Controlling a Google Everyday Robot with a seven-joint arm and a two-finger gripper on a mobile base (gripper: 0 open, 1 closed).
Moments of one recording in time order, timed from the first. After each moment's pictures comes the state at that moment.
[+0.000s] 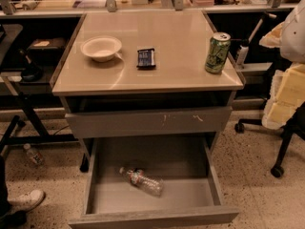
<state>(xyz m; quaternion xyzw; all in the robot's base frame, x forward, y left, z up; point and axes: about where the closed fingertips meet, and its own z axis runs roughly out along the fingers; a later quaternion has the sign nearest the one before) 0.438 -0.217 0.977 -0.60 0.78 -0.03 0.16</state>
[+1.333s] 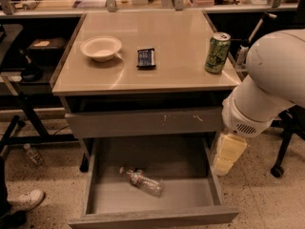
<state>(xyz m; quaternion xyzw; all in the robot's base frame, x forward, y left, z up) 0.439 -0.179 0.808 -0.58 0.80 -0.02 0.12</state>
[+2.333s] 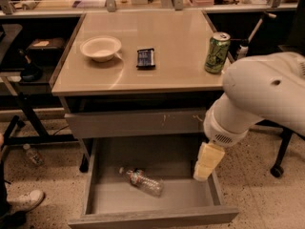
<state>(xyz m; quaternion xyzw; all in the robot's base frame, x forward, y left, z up) 0.446 -0.145 0.763 -0.58 0.80 0.01 0.13</state>
